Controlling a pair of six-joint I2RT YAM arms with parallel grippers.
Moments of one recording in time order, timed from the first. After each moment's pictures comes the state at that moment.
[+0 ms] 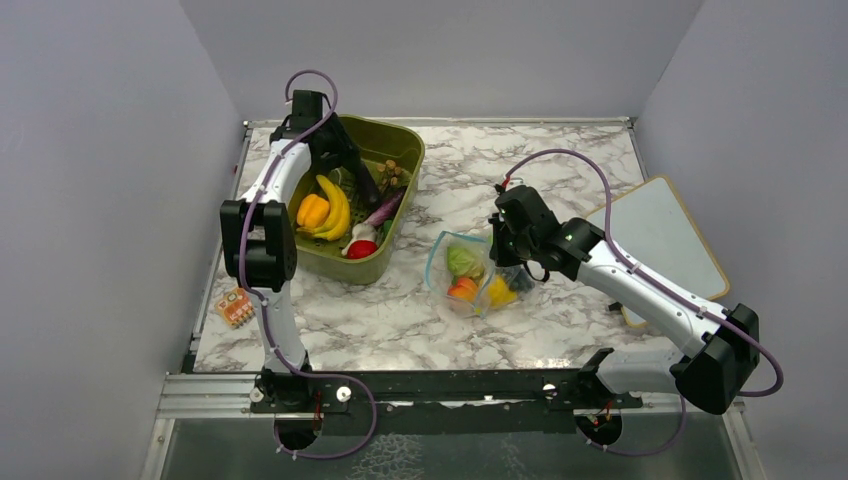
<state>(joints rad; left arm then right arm) -0.05 2.03 1.77 -0.54 0.15 -0.63 0.74 1.26 1.09 -0.70 0.19 0.46</state>
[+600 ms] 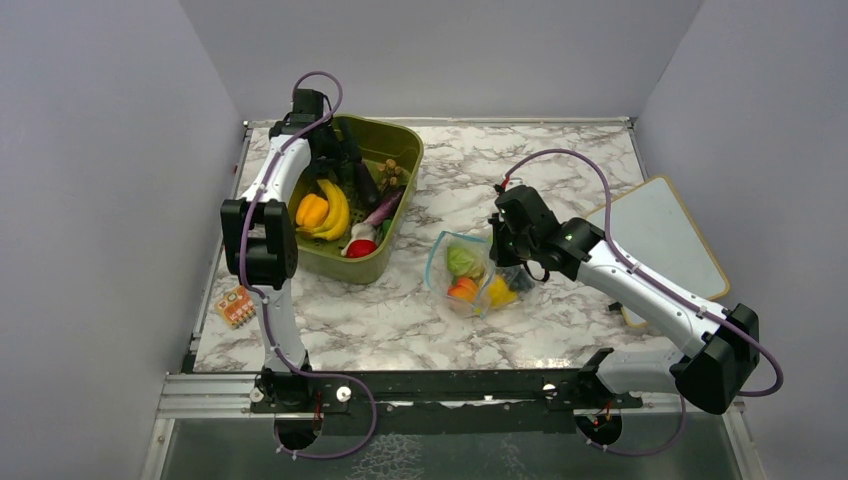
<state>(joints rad) -0.05 2.05 1.84 -0.72 0.11 -0.48 0.74 1.26 1.09 -0.70 0.19 0.45</state>
